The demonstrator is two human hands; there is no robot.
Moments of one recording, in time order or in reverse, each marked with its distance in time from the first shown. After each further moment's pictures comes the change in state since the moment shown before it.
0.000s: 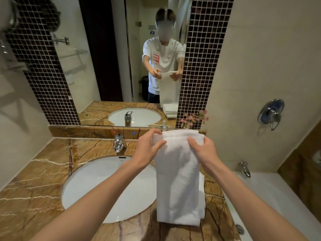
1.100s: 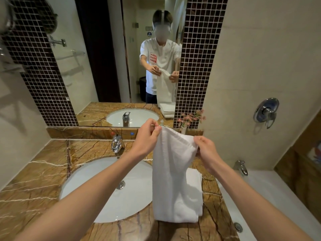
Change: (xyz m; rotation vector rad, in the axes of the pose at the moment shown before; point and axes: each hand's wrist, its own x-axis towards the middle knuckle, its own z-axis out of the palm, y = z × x) left_hand 0.014 0.031 -0.007 -0.154 -0.009 0.008; right_hand -0.007 -0.006 -0.013 -0.045 -0.023 0.093
